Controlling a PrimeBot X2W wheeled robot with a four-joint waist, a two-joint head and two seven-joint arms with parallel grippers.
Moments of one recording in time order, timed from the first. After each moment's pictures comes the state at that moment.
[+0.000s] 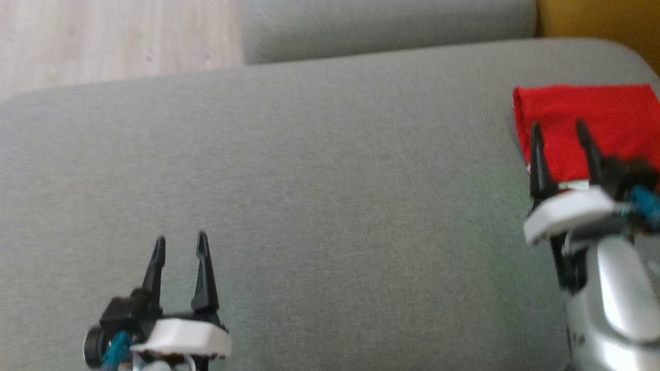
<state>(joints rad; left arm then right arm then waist) -0.05 0.30 -0.48 0.11 -0.61 0.30 -0.25 -0.35 -0.06 -0.10 0.38 0.00 0.13 -0.08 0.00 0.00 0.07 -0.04</state>
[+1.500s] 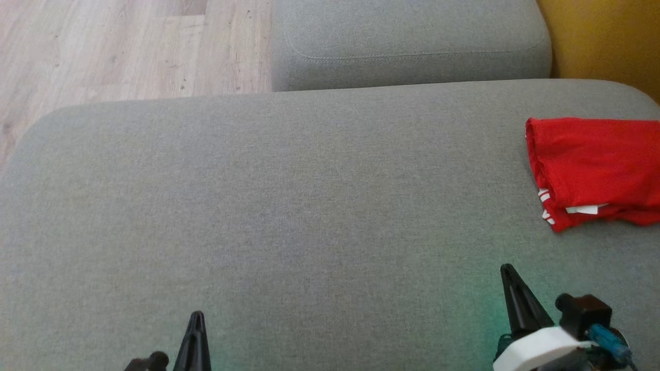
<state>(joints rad) 0.12 0.25 -0.48 0.20 -0.64 0.26 -0.24 0.11 -0.05 0.06 0.23 0.15 0.13 -0.11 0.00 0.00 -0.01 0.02</state>
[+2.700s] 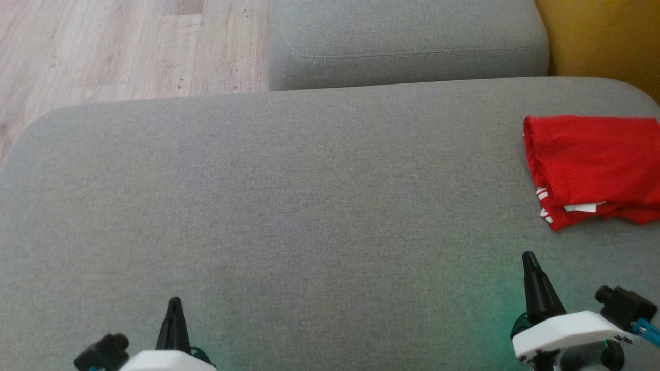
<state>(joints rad) 0.09 0.20 -0.34 0.22 -0.93 0.15 -0.15 0.08 -0.05 0.03 0.24 0.59 0.13 -0.06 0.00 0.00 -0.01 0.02</state>
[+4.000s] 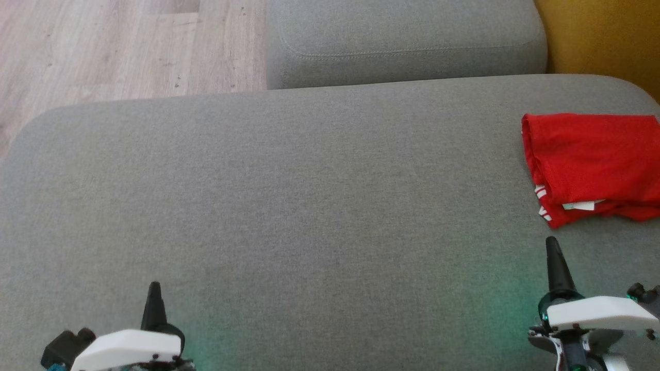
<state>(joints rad) 0.04 0.14 -0.16 0.25 -1.23 0.03 -0.04 0.02 -0.06 -0.02 0.26 1.05 0.13 0.00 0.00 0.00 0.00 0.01</state>
